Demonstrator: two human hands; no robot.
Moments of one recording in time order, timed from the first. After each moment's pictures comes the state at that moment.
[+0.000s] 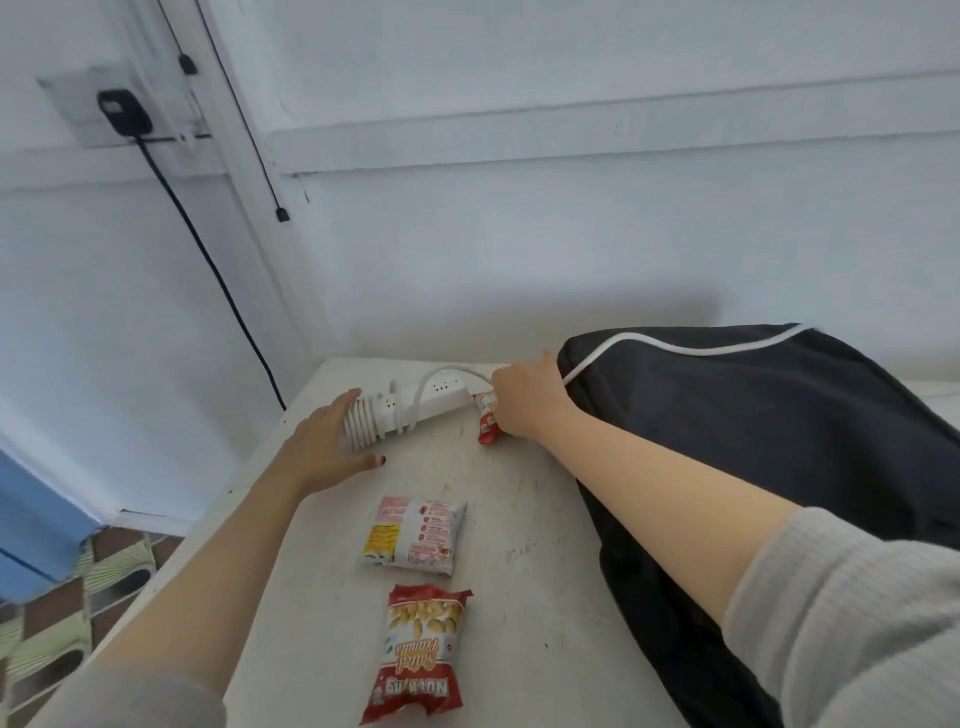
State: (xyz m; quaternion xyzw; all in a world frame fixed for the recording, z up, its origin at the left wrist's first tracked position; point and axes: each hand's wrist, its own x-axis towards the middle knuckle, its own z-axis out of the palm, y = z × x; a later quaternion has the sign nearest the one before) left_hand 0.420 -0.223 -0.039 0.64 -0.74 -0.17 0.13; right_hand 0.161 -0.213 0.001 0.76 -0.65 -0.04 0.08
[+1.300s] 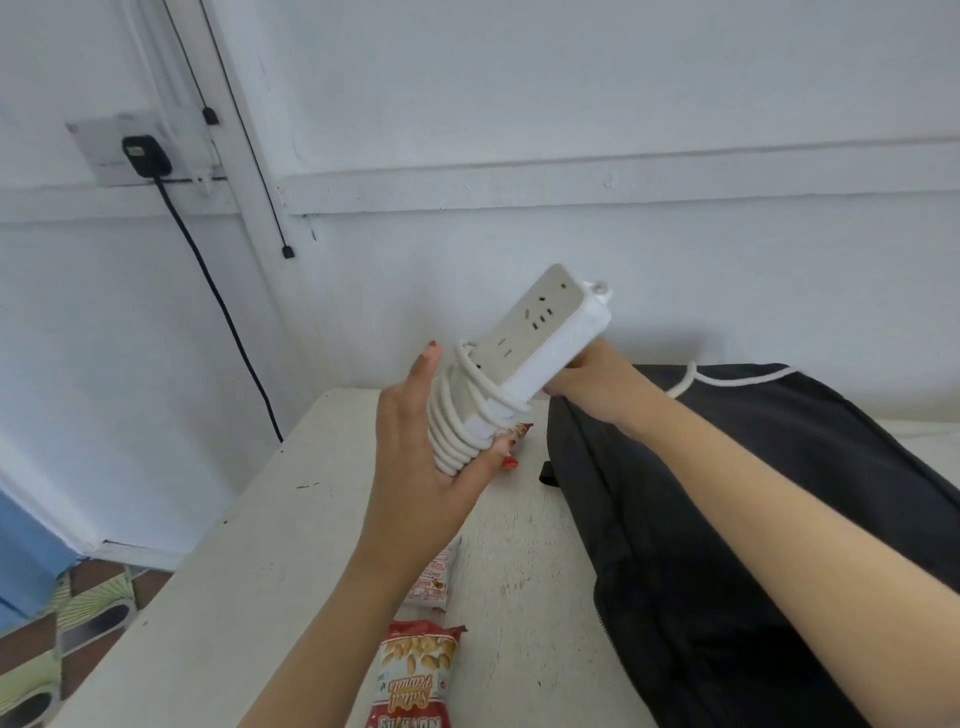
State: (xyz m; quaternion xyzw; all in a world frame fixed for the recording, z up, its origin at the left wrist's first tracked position) left_hand 0.296 -0.116 0.032 0.40 -0.74 -0.11 0.54; right_hand 0.107 -0.139 0.093 0.66 -0.56 0.37 -0.34
